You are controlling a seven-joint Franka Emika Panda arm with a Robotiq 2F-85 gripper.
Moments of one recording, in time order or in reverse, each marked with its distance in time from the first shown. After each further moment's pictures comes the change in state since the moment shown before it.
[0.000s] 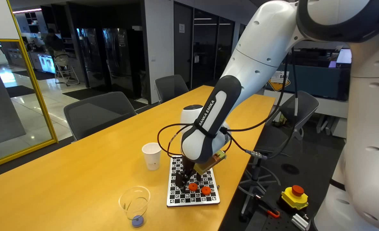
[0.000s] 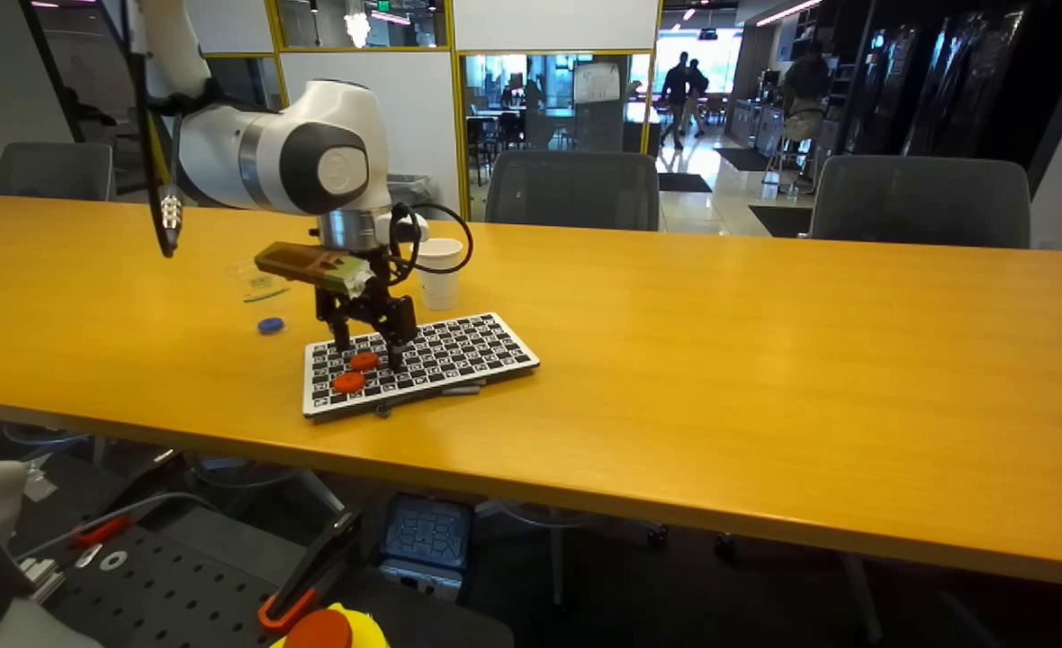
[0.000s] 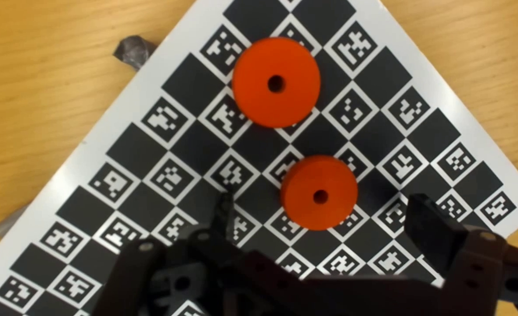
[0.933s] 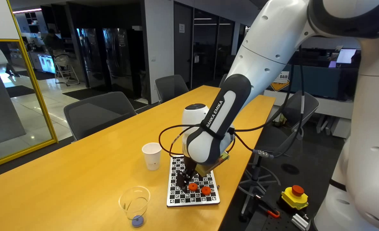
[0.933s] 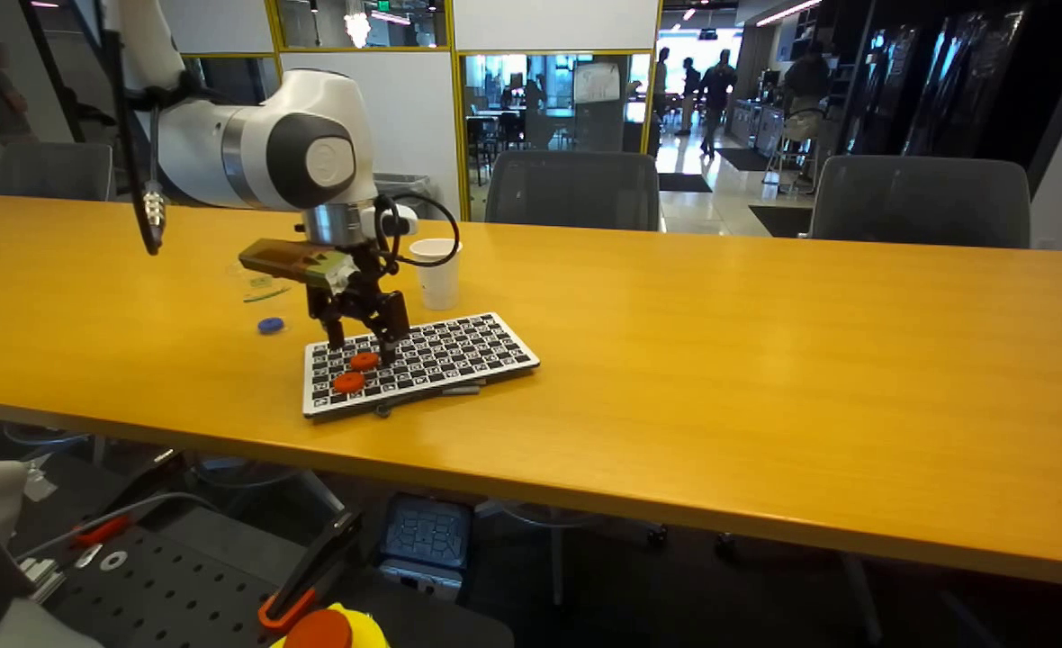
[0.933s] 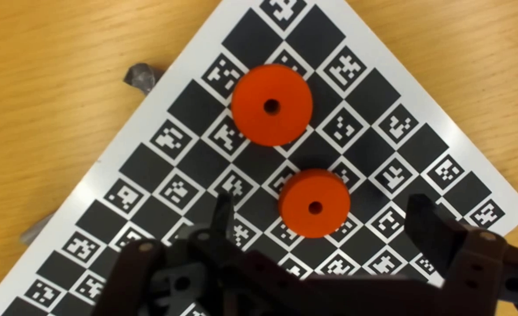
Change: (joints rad) arm 0.023 -0.052 -0.013 -0.052 -0.069 0.020 0.098
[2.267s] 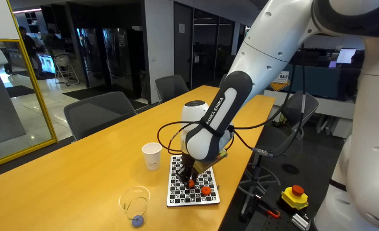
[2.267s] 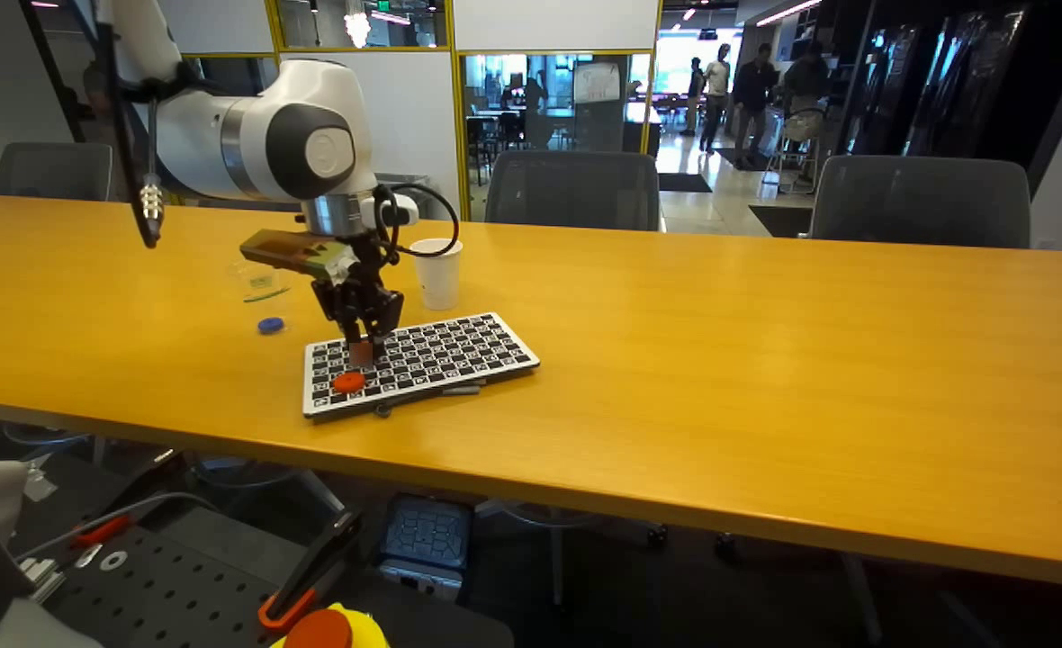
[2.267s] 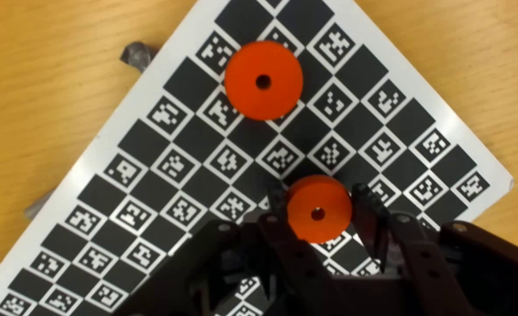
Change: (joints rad) arm 0.005 -0.021 -0.002 0.011 -0.001 0.002 0.012
